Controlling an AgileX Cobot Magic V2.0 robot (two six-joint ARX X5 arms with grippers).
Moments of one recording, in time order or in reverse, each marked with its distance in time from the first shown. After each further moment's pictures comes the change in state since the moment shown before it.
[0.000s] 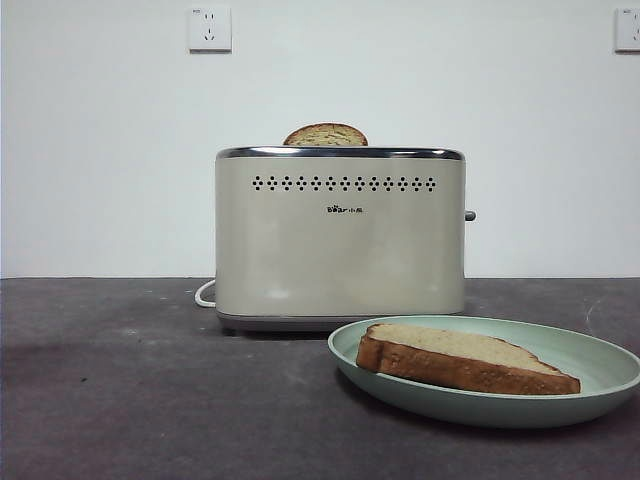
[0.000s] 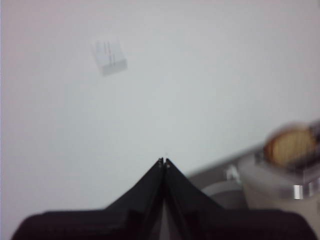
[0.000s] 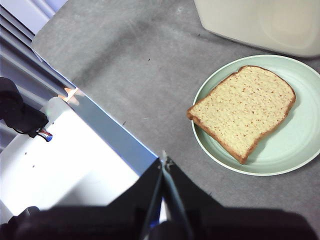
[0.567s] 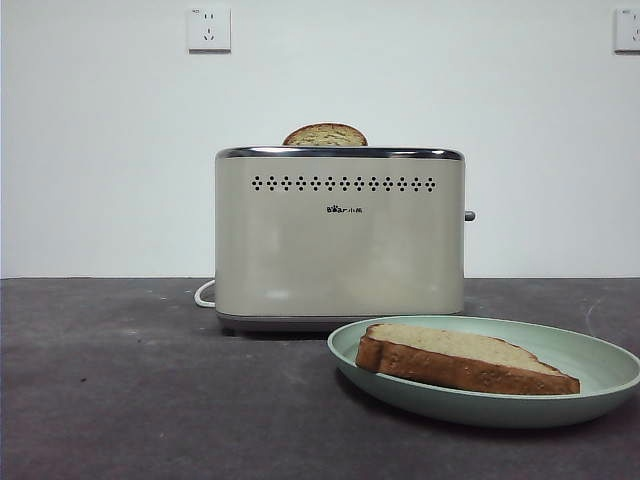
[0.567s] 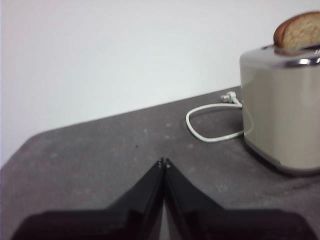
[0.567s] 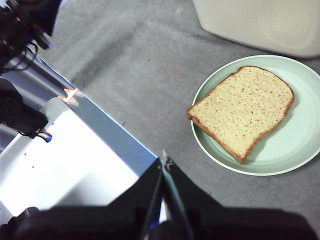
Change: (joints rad) left arm 0.083 -0.330 -0.512 0.029 -0.019 -0.119; right arm 0.000 0.000 0.000 0.000 0.000 0.000
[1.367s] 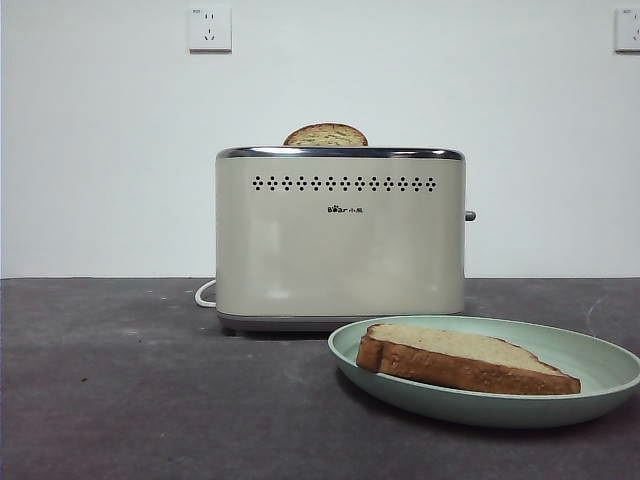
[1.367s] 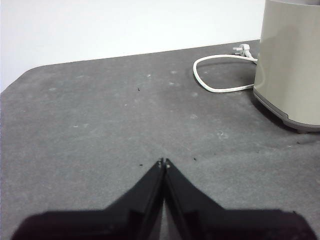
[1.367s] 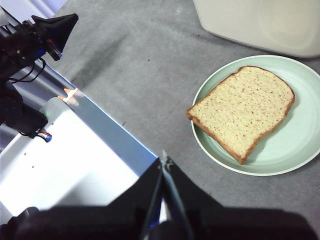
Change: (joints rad) left arm 0.001 -0.057 -0.014 -0.222 -0.057 -0.076; right arm 0.000 0.000 0.000 0.000 0.000 0.000
